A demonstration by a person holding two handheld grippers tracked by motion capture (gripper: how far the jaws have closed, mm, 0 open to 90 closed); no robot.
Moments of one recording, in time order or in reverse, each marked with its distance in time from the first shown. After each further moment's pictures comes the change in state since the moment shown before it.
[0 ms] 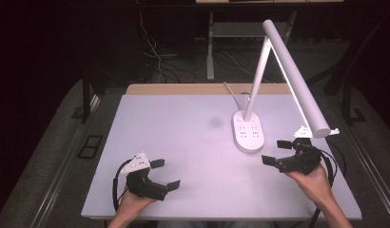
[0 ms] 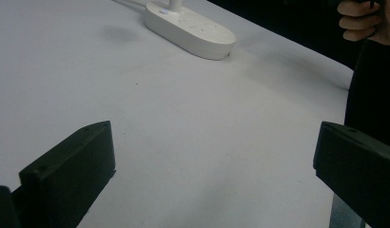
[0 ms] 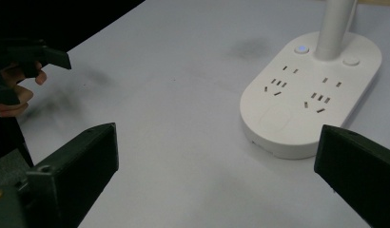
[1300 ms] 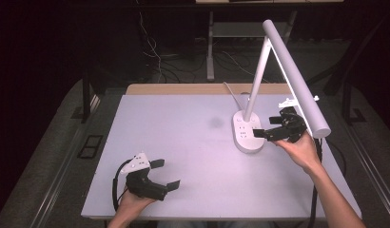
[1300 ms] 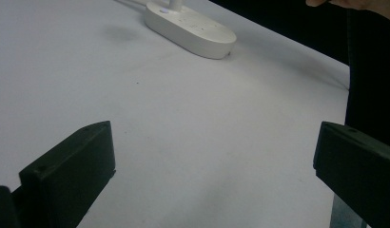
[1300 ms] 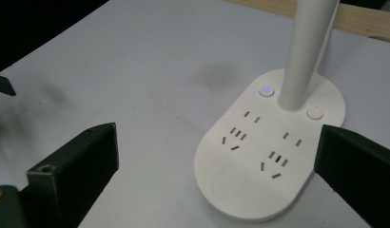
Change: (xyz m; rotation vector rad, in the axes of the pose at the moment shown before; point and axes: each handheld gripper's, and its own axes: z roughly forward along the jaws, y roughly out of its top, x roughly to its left) left arm 0.000 0.000 0.000 0.003 0.001 0.002; right arm -0.035 0.066 0.040 0.077 -0.058 -0.005
